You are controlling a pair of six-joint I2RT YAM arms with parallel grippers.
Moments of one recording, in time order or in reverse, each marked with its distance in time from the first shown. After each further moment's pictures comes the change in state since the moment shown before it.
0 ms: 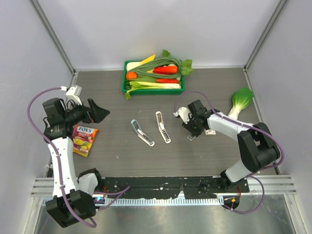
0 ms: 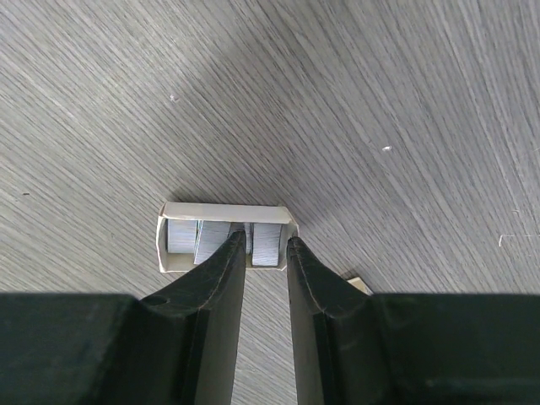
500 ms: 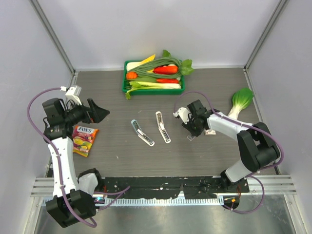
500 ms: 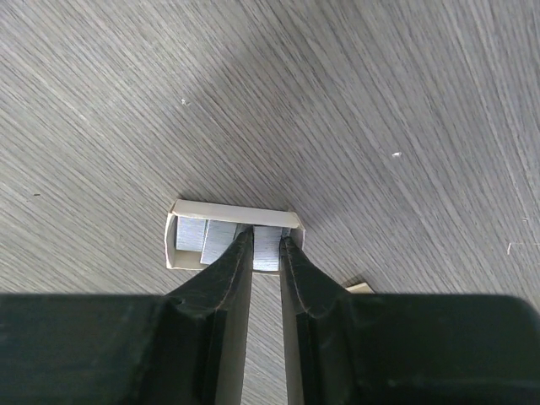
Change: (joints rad) left arm 0.006 0.000 -0.002 0.003 0.004 -0.001; right arm 0.000 0.005 0.000 0.001 -0.019 -0.001
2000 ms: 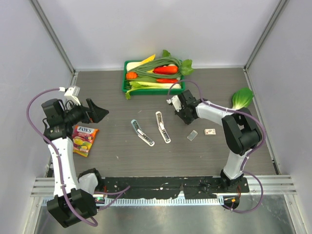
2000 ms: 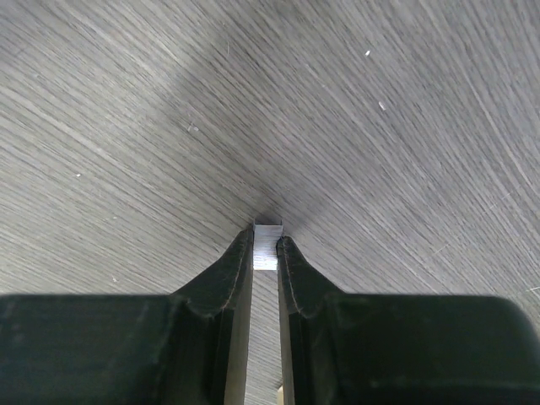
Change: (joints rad) left arm 0.019 -0.002 -0.017 0.026 0.007 -0.016; right arm 0.023 0.257 0.266 0.047 0.111 0.131
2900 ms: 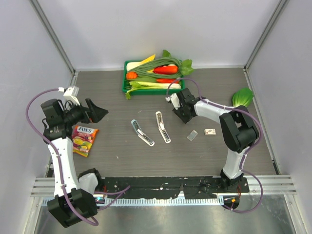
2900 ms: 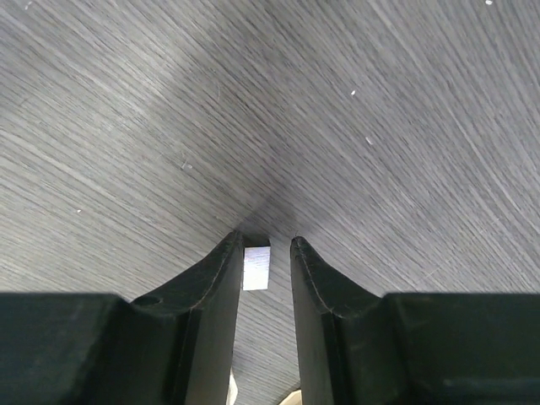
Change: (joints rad) left arm 0.010 0.000 0.000 0.000 0.000 -0.006; right arm 0.004 0.046 0.053 0.006 -0.003 0.019
